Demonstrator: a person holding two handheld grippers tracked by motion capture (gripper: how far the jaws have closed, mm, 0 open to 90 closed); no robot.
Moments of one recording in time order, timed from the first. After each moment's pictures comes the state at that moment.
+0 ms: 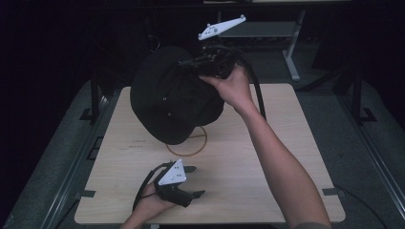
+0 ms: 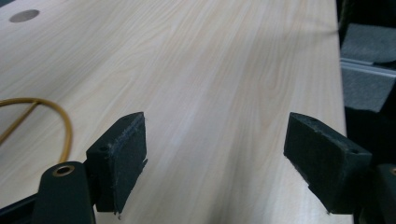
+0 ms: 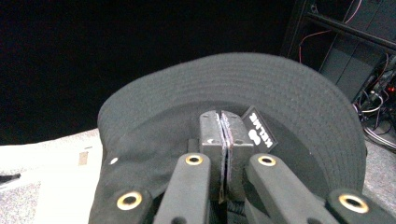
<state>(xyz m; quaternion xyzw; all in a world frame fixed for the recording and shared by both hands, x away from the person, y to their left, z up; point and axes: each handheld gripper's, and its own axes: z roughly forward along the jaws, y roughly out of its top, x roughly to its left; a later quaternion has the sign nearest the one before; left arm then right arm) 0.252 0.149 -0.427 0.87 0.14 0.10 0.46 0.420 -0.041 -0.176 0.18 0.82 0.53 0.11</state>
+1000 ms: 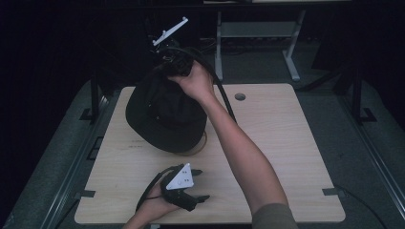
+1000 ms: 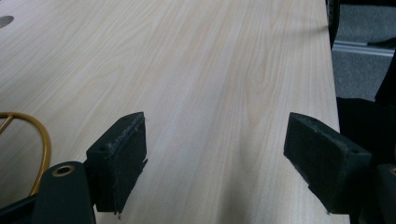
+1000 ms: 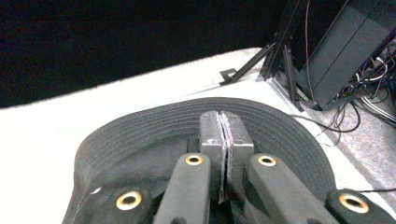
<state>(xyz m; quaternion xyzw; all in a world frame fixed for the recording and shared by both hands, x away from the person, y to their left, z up) 0.245 0.130 -0.432 0.89 0.10 0.10 0.44 0.462 0.056 -0.198 0.19 0.87 0.43 0.12</state>
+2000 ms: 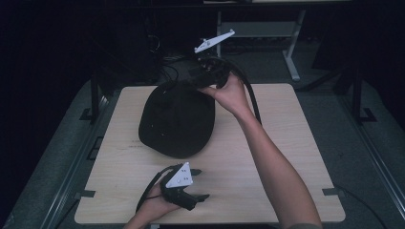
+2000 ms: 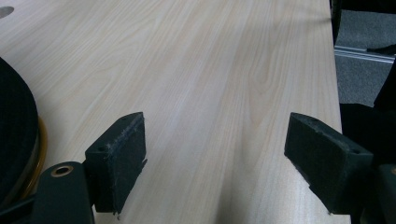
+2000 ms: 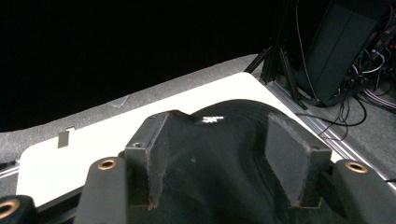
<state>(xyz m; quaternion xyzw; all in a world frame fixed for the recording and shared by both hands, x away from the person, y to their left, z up) 0.249 0.134 -0.434 0.88 0.12 0.09 0.44 0.443 -0.037 -0.219 0.22 0.84 0.49 0.10</state>
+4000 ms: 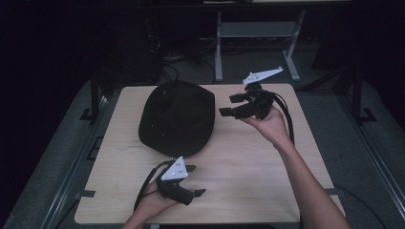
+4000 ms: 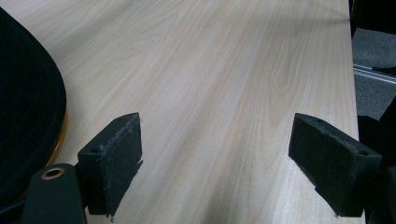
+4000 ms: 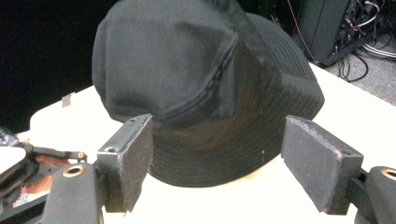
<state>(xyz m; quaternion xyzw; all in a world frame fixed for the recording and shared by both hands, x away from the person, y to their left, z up) 0.260 0.145 -0.436 0.87 0.17 0.09 0.45 0.406 -0.141 -0.292 0.29 0.82 0.48 0.05</state>
